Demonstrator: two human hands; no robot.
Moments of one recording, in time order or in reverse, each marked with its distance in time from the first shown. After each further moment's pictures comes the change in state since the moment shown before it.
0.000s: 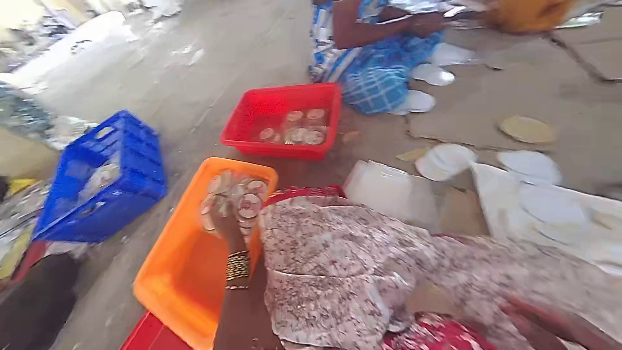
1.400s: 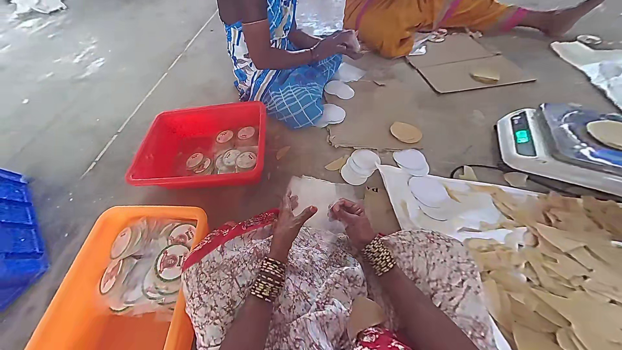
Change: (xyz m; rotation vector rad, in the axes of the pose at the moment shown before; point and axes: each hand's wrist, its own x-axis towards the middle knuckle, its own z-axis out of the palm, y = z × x) left_hand -0.141 0.108 0.223 -0.189 -1.193 -0.282; right_hand 0.177 0.148 0.137 1.111 0.120 0.219
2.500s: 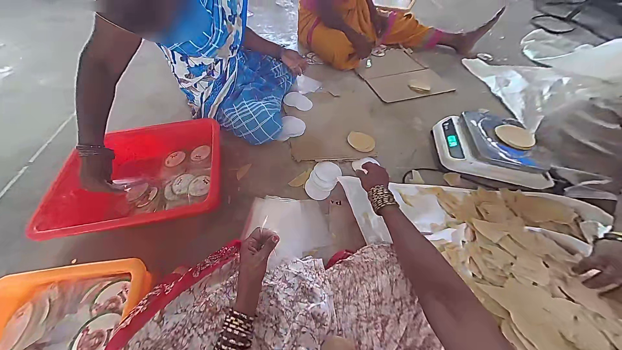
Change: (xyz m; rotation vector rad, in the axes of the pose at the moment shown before) left_hand 0.004 -0.008 0.026 -0.232 0.092 0.188; right_hand 0.142 -0.107 -0.185 -1.484 0.493 0.356
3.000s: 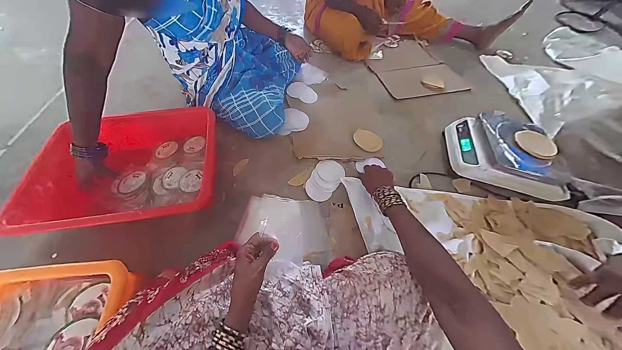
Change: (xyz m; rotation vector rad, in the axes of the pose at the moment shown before) left_hand 0.001 -0.002 0.003 0.017 -0.024 -0.067; right_hand 0.024 0.009 0.015 -0.365 -0.105 -0.139
